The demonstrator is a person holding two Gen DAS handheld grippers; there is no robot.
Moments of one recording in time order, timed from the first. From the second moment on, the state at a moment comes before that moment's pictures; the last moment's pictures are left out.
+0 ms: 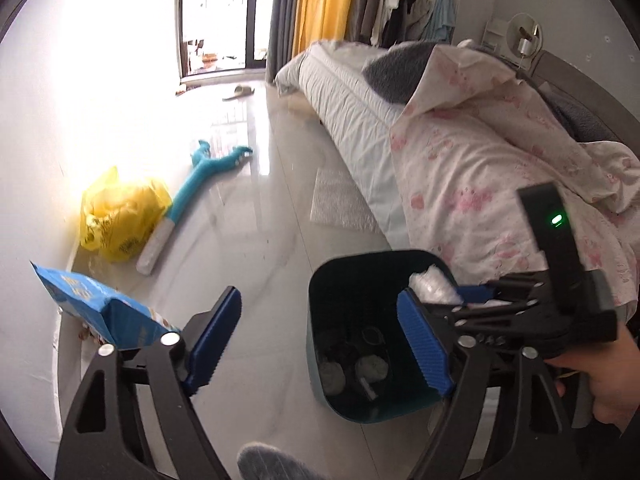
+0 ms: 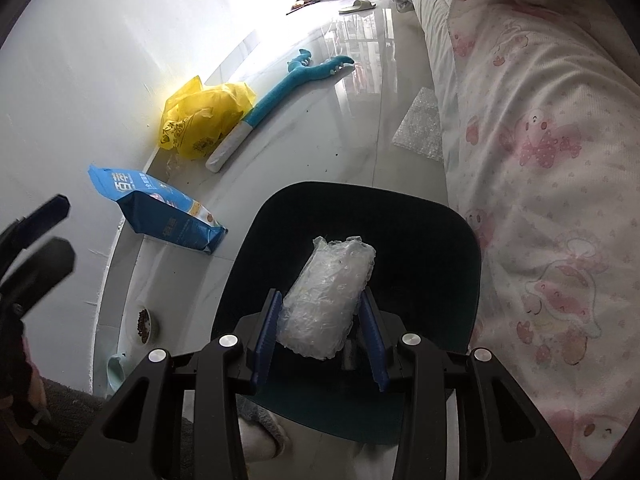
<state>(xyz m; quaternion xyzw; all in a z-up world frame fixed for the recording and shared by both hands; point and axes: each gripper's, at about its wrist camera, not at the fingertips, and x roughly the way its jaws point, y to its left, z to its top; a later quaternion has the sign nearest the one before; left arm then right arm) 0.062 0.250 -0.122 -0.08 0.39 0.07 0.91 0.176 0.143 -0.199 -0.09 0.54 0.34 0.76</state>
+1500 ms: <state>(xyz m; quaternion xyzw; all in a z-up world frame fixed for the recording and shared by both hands) 0.015 0.136 0.031 -0.03 0.21 0.05 0.98 0.128 -0.011 -0.010 -0.07 0.32 0.31 0.89</state>
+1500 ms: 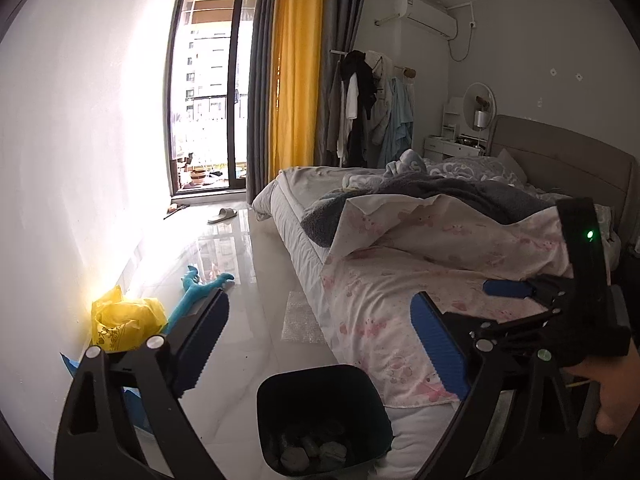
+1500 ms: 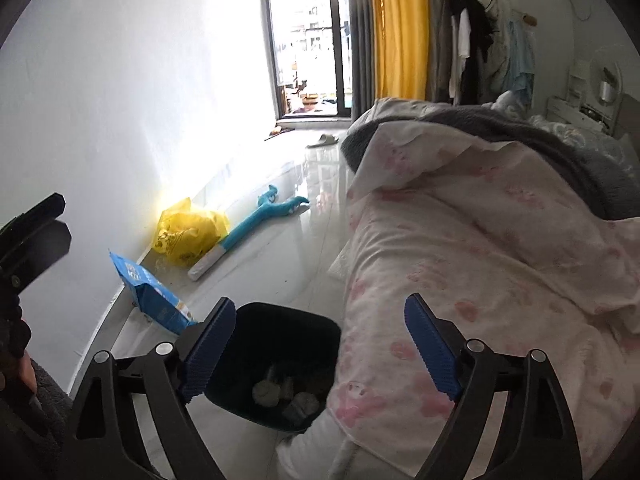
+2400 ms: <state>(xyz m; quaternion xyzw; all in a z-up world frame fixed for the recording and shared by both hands) -0.022 0.063 0.020 0.00 0.20 0.05 0.98 -0.017 -0.242 0.019 -0.02 0.19 0.19 0.96</state>
